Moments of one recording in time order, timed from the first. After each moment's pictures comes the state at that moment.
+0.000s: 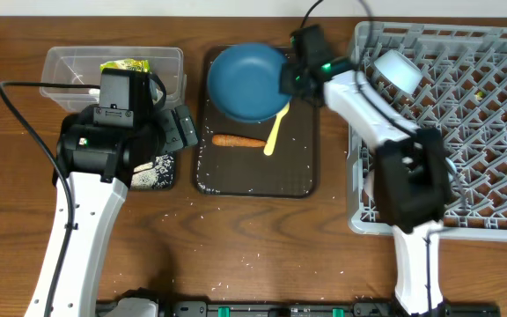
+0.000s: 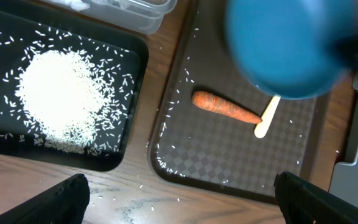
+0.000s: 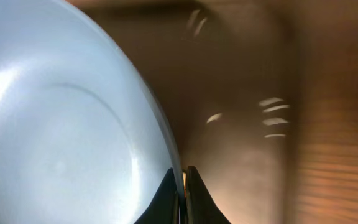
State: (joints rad) left arm -0.12 1.32 1.34 -1.05 0.05 -0.44; right arm 0.38 2.22 1.83 -0.57 -0.03 0.45
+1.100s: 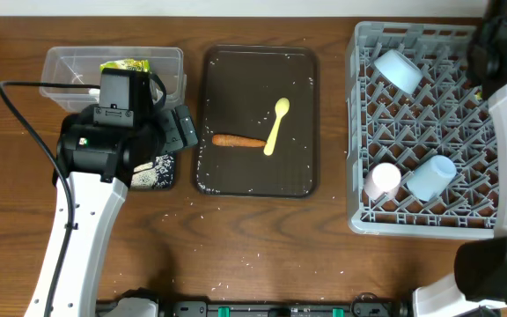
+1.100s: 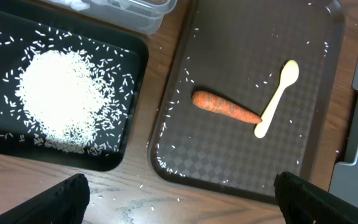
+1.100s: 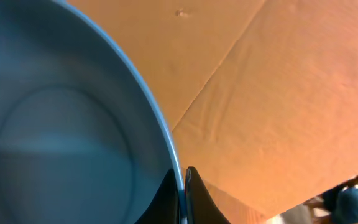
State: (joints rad) left arm -0.12 1.32 1.34 -1.05 0.05 -0.44; right arm -0.10 1.75 1.82 -0.76 1.21 0.18
